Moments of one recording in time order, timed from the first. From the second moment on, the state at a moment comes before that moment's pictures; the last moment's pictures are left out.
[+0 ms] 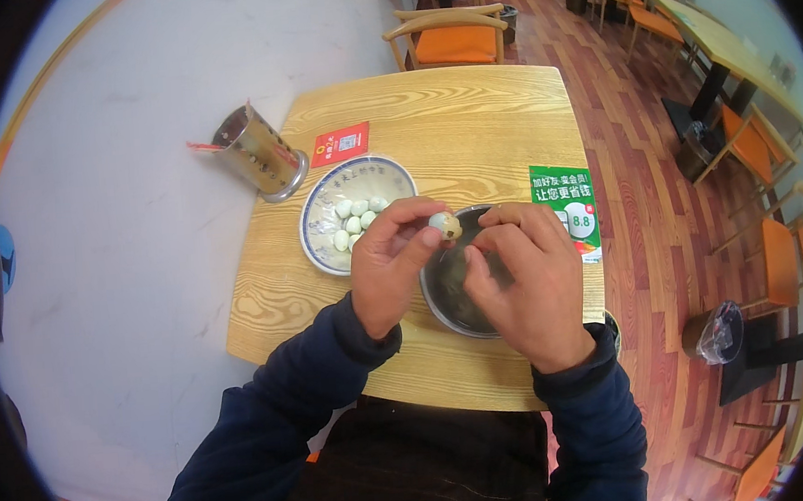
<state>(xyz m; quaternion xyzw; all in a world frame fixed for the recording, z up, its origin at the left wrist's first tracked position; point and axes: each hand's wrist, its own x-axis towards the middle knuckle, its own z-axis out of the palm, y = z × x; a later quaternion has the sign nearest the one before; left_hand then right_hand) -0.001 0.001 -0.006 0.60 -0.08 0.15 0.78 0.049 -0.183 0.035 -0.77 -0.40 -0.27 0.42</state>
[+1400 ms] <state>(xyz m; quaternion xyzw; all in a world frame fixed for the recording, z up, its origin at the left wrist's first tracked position) -0.001 -0.005 -0.008 0.63 -0.20 0.17 0.73 0.040 -0.180 0.028 -0.79 -0.35 -0.23 0.45</state>
